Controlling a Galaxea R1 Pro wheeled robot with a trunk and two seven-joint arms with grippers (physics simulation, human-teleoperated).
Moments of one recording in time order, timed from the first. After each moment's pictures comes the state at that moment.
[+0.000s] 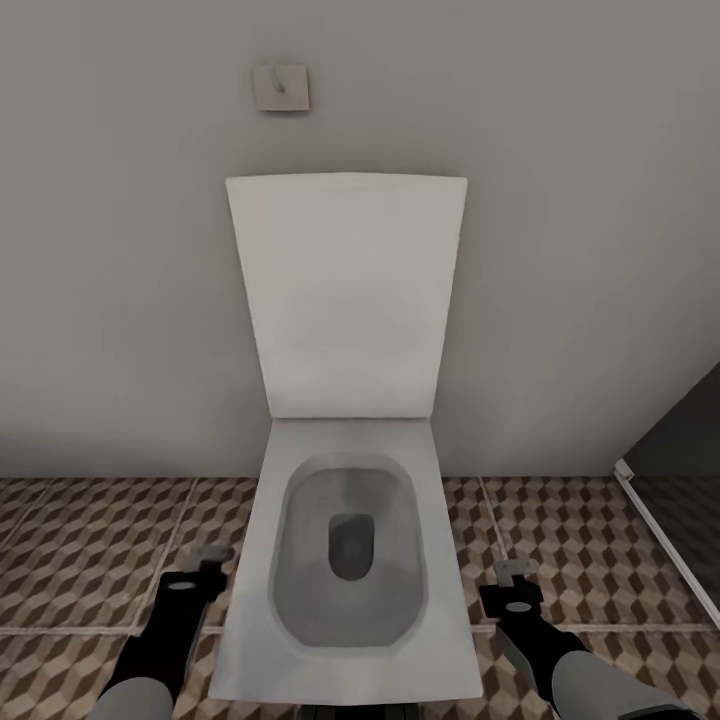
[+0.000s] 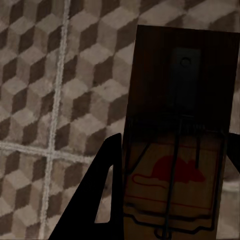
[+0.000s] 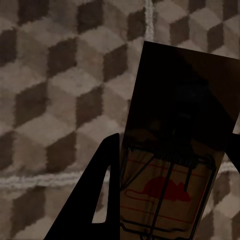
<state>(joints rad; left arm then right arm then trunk) -0.52 -0.10 0.51 -0.74 -0.60 0.33 0.06 -0.67 -0.04 0.17 -0.18 -0.03 0.00 -0.26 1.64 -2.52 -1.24</state>
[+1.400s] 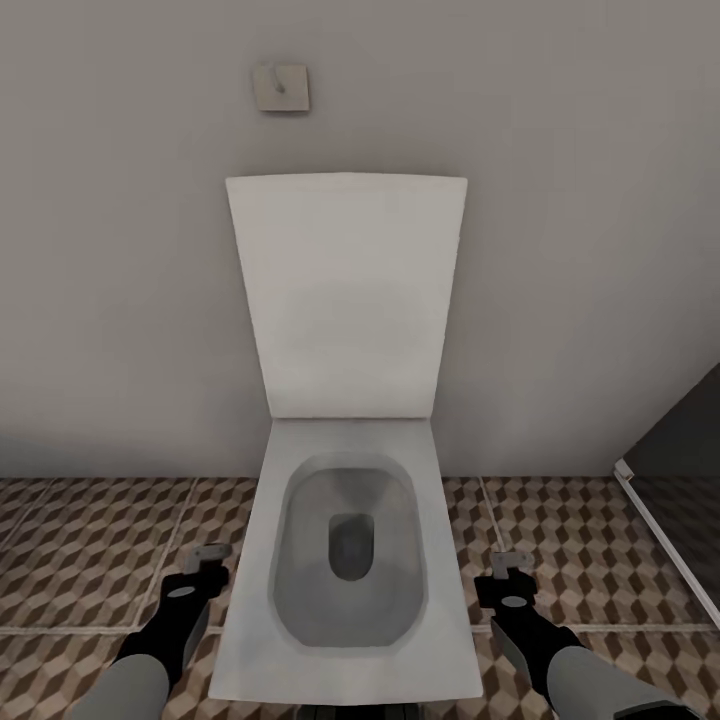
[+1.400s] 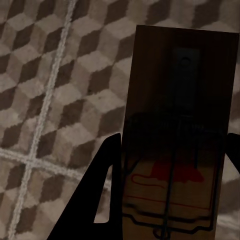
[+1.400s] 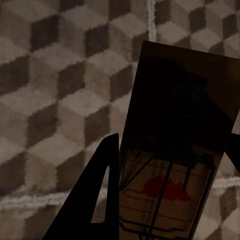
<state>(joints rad) -0.62 -0.03 0.51 -0.43 -0.44 0.08 0.17 -0.67 -0.03 0.18 -0.19 -0.04 -0.03 -0.26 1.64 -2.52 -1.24</state>
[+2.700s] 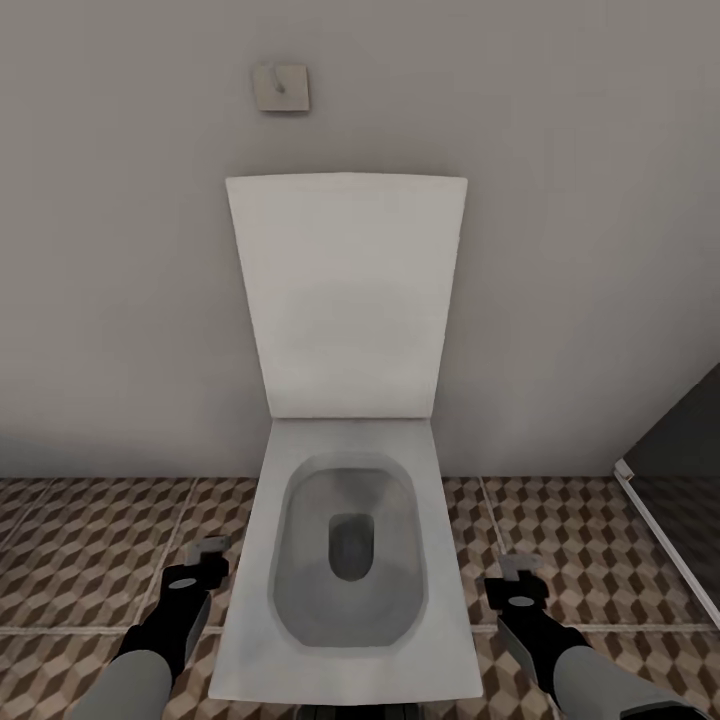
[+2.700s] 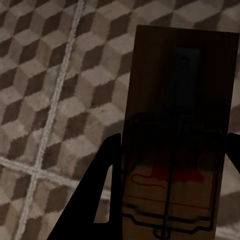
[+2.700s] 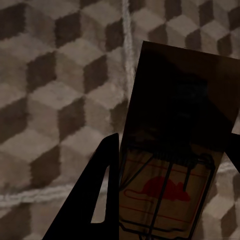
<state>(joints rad) -0.62 -0.04 0.50 -0.49 -0.45 0.11 0.17 -0.67 -0.05 0.16 -0.19 -0.05 -0.01 -0.30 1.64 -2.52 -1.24</state>
